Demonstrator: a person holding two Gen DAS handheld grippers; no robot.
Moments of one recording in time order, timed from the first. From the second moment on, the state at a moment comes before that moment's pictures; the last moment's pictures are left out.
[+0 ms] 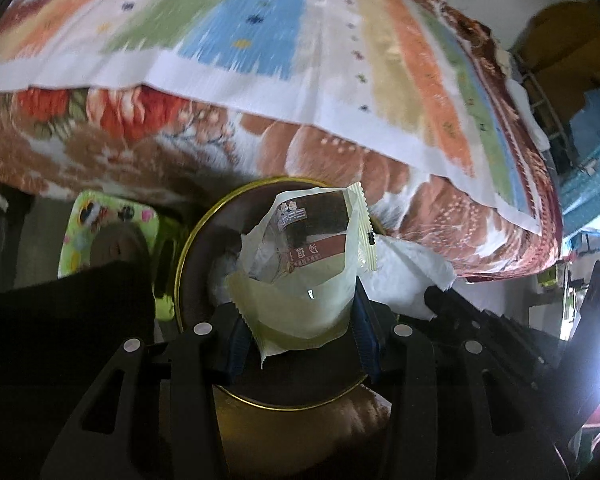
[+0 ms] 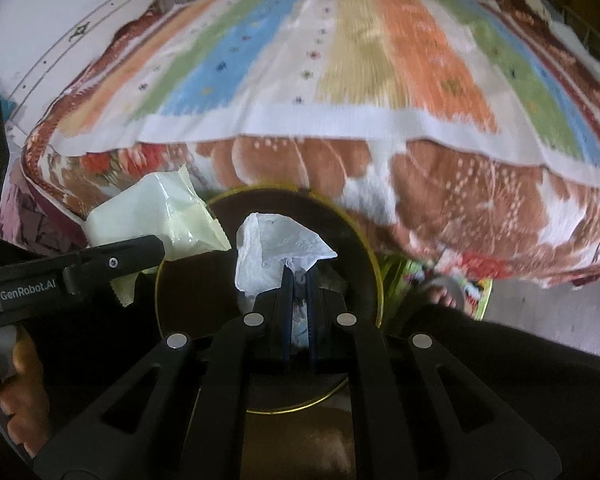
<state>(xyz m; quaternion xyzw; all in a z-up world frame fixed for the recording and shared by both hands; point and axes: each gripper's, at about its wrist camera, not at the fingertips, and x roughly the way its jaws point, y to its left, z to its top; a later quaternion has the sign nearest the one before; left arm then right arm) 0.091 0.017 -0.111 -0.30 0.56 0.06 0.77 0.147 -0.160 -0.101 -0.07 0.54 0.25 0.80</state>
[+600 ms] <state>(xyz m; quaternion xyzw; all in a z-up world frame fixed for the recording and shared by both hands) 0.118 0.044 -0.149 -0.33 0.58 0.11 0.74 0.177 -0.154 -0.157 -0.05 0.61 0.21 0.76</state>
